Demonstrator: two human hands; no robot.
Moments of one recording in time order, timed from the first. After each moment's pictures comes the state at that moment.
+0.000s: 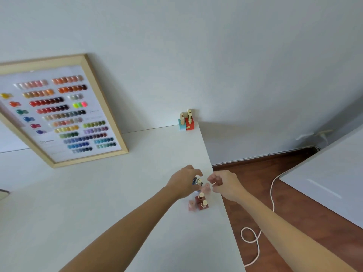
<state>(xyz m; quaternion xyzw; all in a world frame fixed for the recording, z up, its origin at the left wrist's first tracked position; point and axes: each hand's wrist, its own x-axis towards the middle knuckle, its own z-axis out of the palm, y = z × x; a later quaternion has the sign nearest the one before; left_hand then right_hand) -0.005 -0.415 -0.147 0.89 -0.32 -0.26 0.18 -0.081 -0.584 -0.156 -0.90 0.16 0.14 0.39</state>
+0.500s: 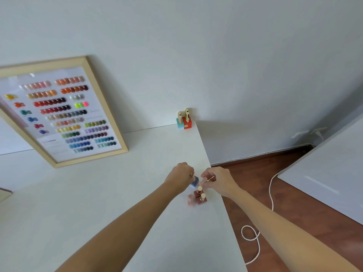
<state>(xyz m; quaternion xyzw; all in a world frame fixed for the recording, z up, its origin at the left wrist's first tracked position) -0.011 -0.413 -0.148 0.92 -0.28 -0.22 0.16 -0.090 -0.569 -0.159 -0.90 0.14 0.09 0.41</state>
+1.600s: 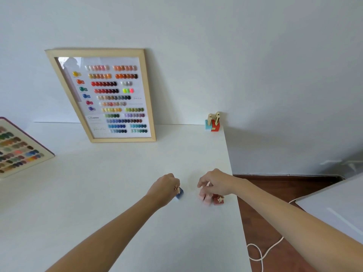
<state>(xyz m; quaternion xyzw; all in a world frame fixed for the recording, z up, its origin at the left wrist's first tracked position) -0.050 -0.286 -0.150 0.95 -0.19 -0.20 0.17 -0.055 -0.510 -0.120 -0.90 -0.12 0.34 0.23</state>
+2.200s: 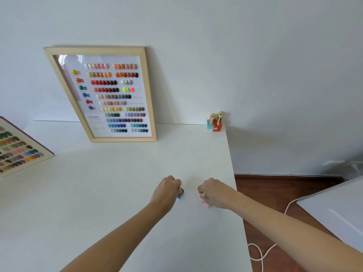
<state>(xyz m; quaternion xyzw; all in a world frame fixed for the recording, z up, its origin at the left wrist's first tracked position) -0.059 -0.295 -0.164 0.95 -0.12 -0.17 0.22 -0.072 -0.489 -0.138 -0.95 -0.17 0.26 0.07</state>
